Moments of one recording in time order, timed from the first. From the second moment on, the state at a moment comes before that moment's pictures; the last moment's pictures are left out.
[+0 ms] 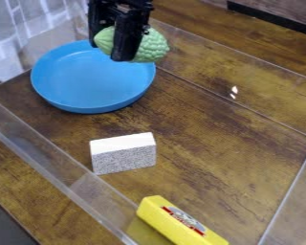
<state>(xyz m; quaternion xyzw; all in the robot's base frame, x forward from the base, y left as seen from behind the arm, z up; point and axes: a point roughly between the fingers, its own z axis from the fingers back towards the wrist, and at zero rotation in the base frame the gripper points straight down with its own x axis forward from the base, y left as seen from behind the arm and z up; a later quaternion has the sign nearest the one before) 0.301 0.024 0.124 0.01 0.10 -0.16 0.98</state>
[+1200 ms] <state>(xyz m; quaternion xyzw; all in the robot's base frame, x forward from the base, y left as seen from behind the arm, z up) 0.294 0.038 0.114 0.01 0.12 -0.14 0.98</state>
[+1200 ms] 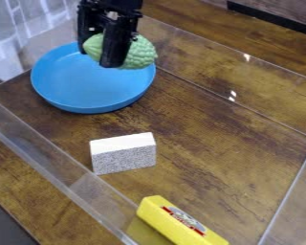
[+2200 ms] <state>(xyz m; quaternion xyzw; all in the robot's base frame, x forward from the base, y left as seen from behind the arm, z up) 0.279 0.052 0.101 0.00 0.14 -0.12 0.98</state>
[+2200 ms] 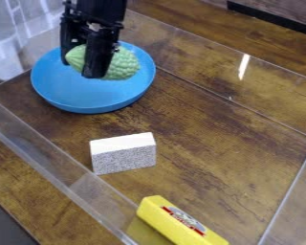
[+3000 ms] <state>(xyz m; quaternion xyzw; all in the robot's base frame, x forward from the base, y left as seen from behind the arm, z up) 0.285 0.062 0.099 0.01 0.12 -0.13 0.98</state>
